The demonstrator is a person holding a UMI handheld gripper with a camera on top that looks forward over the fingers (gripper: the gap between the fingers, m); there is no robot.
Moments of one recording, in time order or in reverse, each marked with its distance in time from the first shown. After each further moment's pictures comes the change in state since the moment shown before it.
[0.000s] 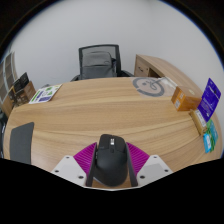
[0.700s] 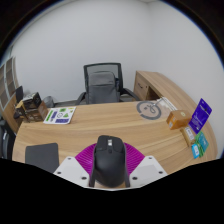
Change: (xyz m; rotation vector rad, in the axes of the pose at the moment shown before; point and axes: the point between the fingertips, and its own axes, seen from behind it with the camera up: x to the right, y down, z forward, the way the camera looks) arm -0.058 -0.087 -0.100 0.101 0.027 0.018
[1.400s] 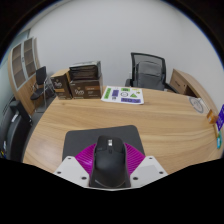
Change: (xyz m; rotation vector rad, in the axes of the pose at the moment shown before) arm -0.306 0.097 -0.002 -0.072 -0.189 -0.139
